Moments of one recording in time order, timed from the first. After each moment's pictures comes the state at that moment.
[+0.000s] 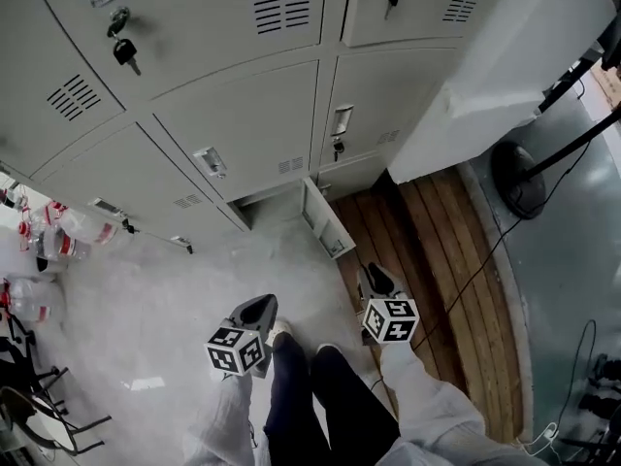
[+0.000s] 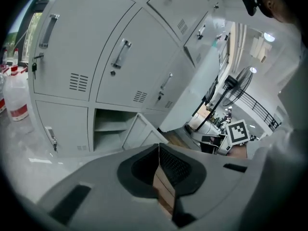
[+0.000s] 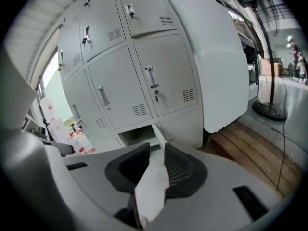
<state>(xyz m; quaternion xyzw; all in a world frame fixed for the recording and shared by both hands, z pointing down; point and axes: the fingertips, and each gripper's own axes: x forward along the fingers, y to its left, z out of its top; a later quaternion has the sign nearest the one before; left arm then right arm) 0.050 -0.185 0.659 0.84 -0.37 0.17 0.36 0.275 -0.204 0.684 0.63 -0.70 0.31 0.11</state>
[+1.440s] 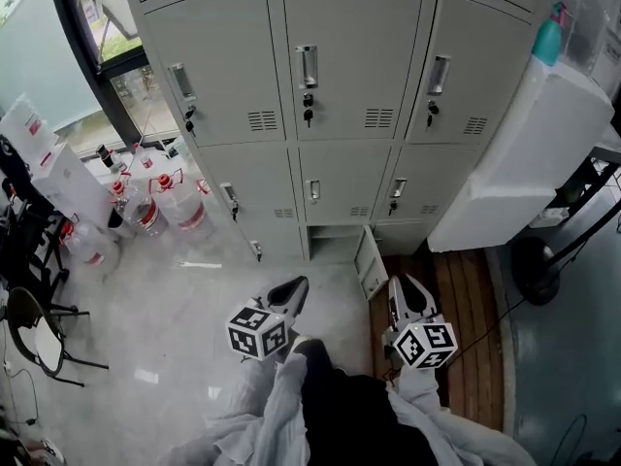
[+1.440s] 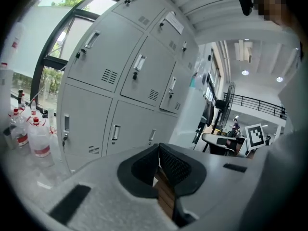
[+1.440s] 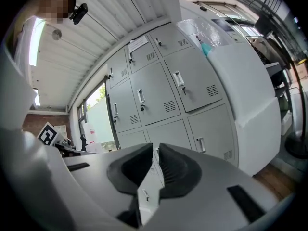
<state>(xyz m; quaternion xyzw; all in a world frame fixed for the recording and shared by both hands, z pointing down) 0.015 -0.120 0.367 0.86 -0.46 0.06 0.22 0.212 -0.138 0.354 0.52 -0.84 0.16 -0.05</state>
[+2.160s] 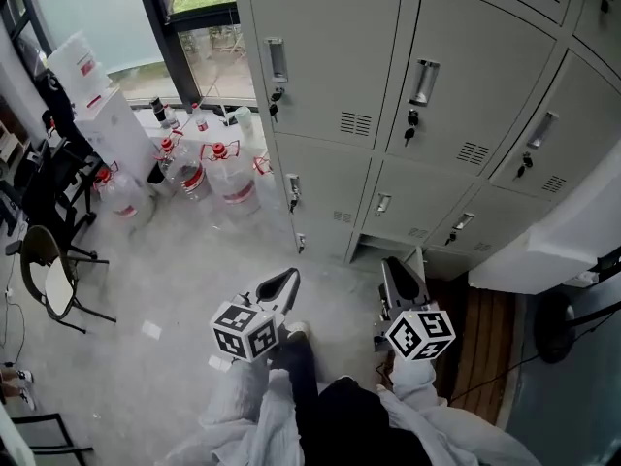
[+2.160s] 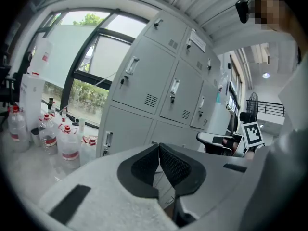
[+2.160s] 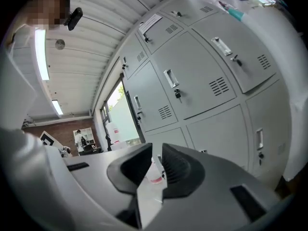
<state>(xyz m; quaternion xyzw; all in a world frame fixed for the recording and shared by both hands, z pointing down) -0.140 -0.130 0.334 0.78 -0.58 0.01 0.22 0.025 -0.209 0.319 0.38 -0.90 0.19 -0.04</state>
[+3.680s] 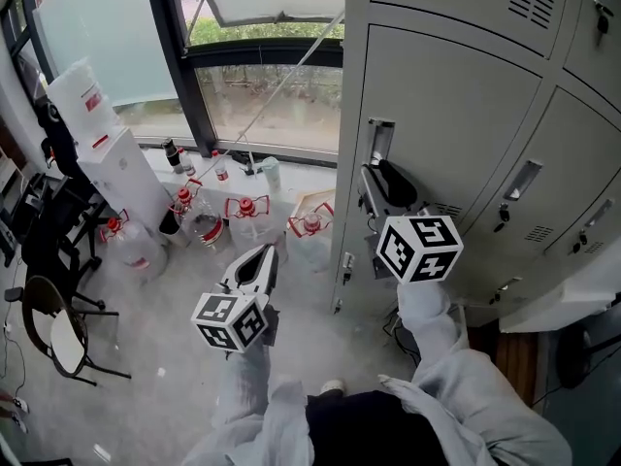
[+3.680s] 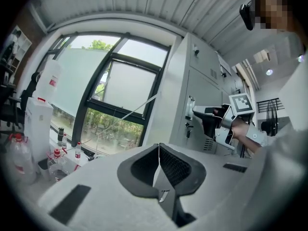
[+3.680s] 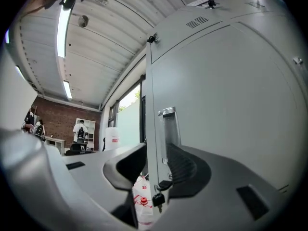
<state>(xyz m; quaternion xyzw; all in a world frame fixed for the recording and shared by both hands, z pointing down) -0.436 -0.269 0.237 0.74 -0.65 -0.06 0.12 -0.295 -0.409 0.117 0.36 -0.93 0.02 -0.07</state>
